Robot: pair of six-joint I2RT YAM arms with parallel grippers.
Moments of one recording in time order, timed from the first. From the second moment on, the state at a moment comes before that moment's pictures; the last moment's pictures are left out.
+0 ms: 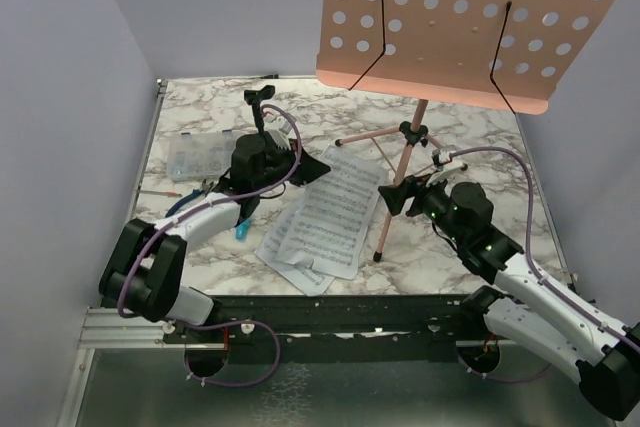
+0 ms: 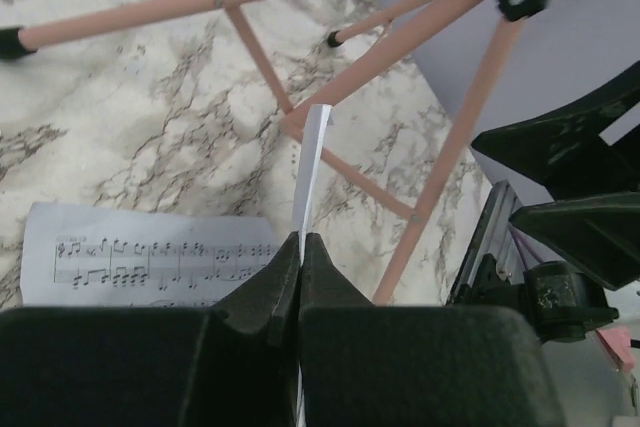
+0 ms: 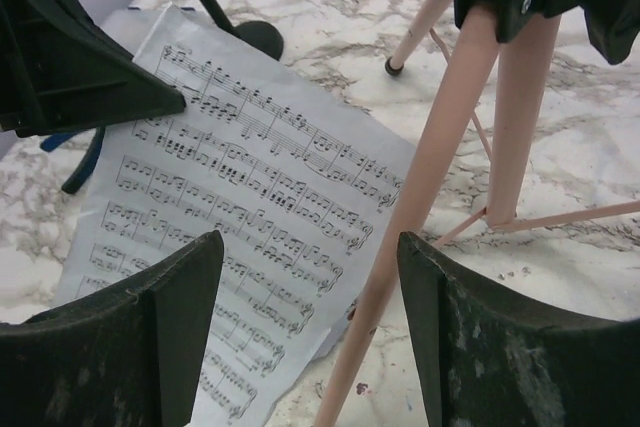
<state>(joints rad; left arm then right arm) -0.44 1.46 0.73 0.52 0.58 -0.62 0.61 0.80 0.51 0.11 0.06 0.31</state>
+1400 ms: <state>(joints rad) -0.44 0.90 0.79 0.40 0.63 -0.49 0.61 0.74 0.52 0.27 -0.18 0.38</state>
